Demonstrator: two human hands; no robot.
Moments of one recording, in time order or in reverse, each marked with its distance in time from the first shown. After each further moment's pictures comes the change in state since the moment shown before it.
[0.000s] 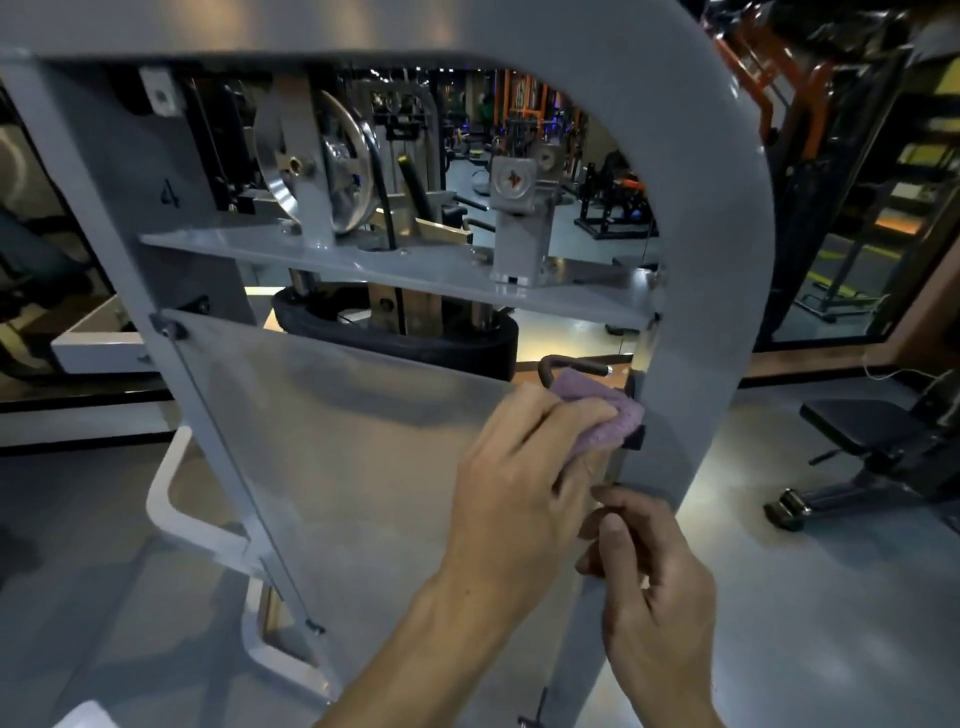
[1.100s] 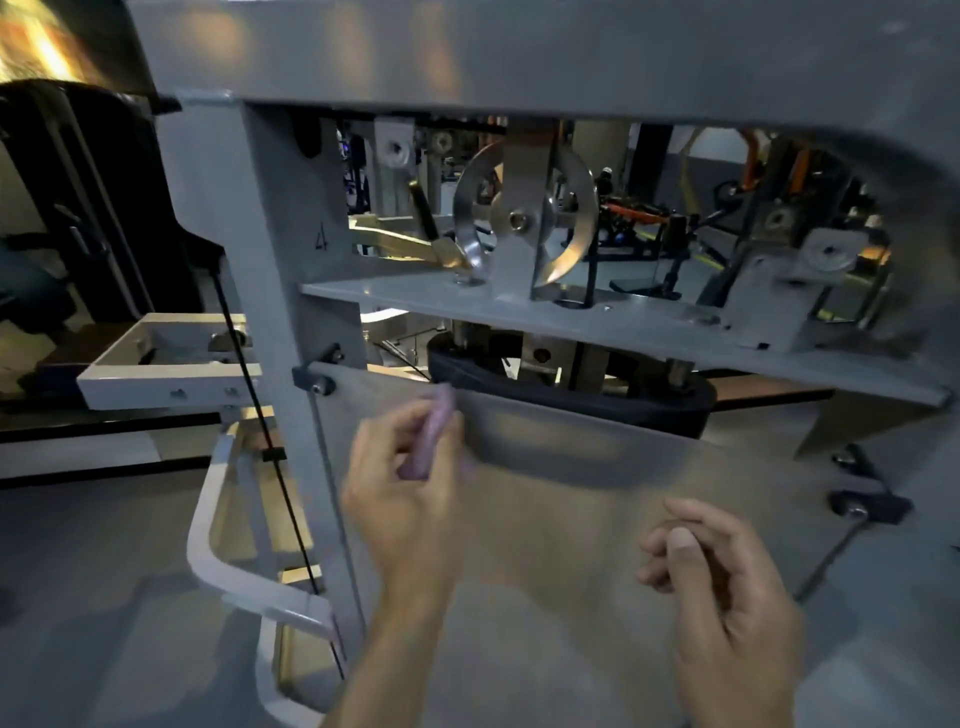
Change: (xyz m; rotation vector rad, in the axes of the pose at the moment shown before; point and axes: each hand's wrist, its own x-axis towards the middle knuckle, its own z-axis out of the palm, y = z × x) left_hand 0.010 -0.171 -0.129 -0.170 0.399 -0.415; right_hand -0.002 -0.063 0.131 0.103 0.226 -0.038
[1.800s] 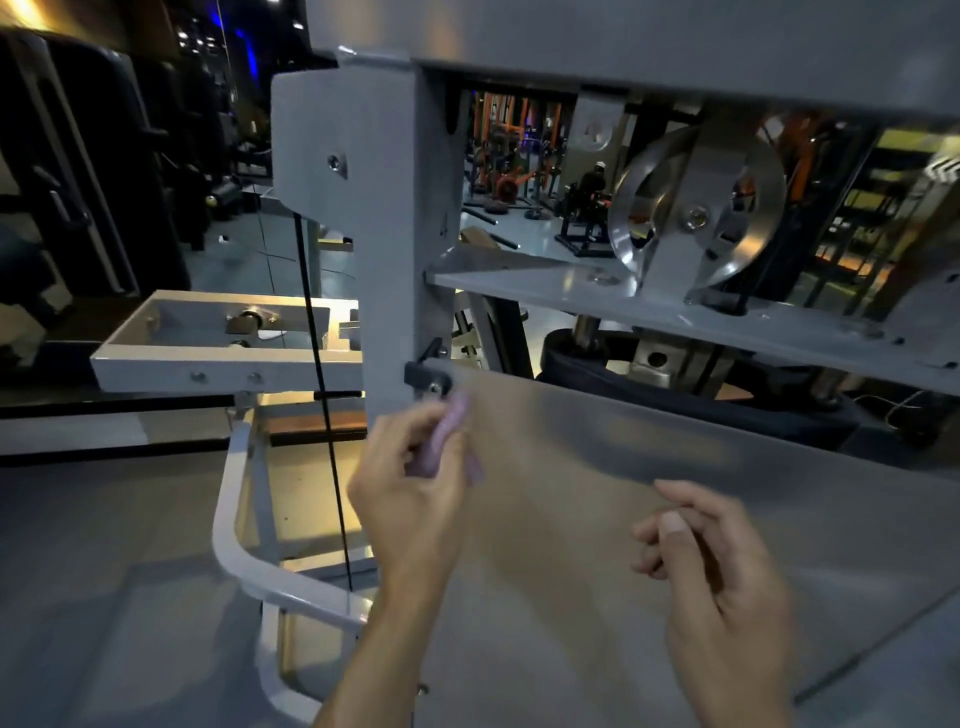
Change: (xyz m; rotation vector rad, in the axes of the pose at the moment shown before) left_hand 0.050 -0.062 -0.070 0.016 -0.101 -0.073; right_hand -0.029 -0.017 0.092 -0.076 -0.106 0.022
